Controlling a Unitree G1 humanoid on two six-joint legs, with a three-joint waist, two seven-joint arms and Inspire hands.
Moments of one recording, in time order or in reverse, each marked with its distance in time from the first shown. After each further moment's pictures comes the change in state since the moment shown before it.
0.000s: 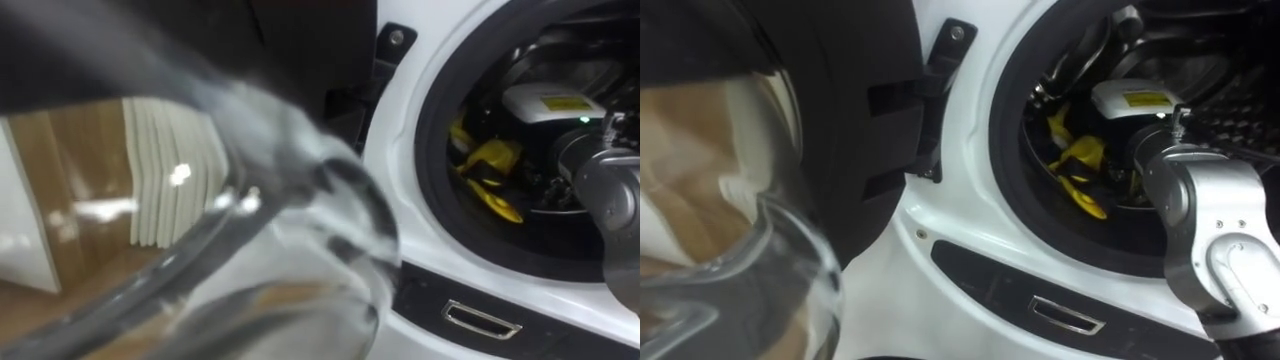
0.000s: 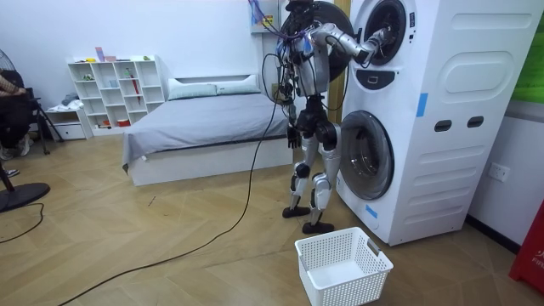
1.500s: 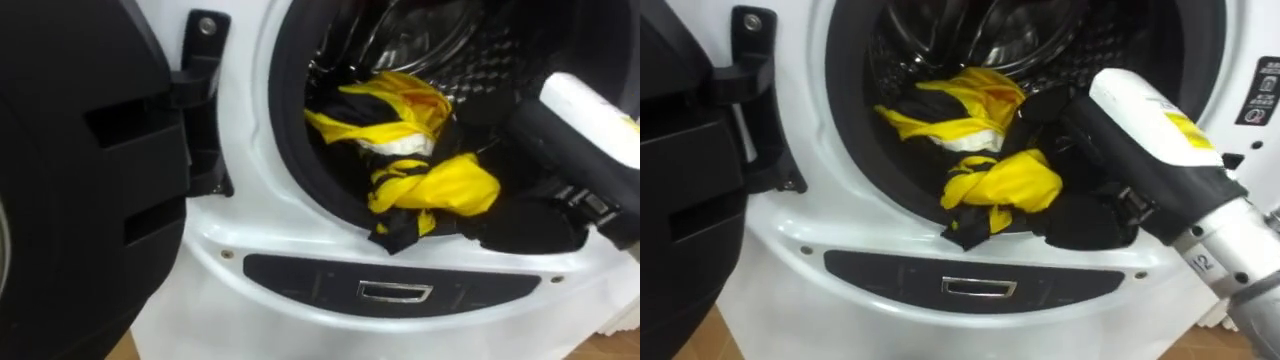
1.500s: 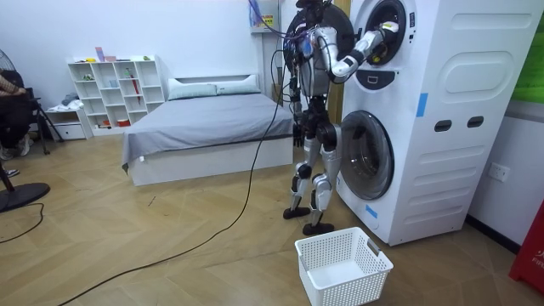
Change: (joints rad) left arm 0.087 -0.080 0.191 0.126 -0.014 -0.153 -0.005; right arm 0.576 0.154 -0.537 -0.596 0.774 -0.375 -0.130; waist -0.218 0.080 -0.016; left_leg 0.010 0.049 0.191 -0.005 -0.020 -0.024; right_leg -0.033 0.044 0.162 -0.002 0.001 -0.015
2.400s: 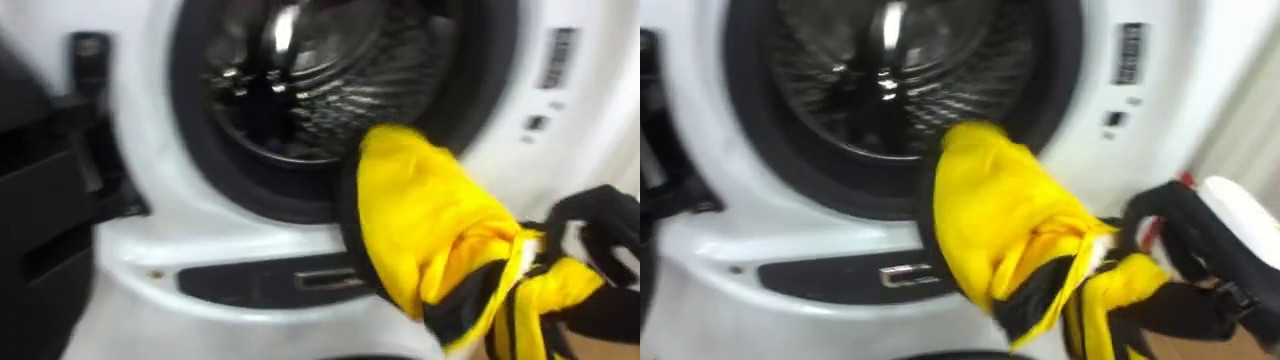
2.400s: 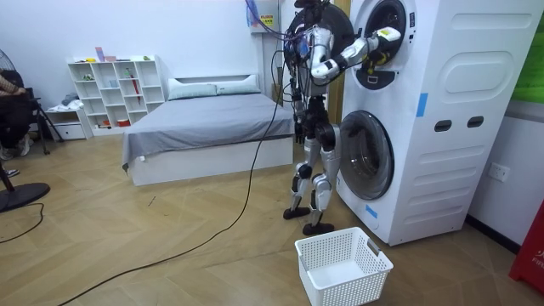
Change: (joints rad) left arm 0.002 0.024 0.055 -0.001 0.045 -0.006 0.006; right arm 0.387 0.003 -0.204 0.147 -0.096 0.023 -0.128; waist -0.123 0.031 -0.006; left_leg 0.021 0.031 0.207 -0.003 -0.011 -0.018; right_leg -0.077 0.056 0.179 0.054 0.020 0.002
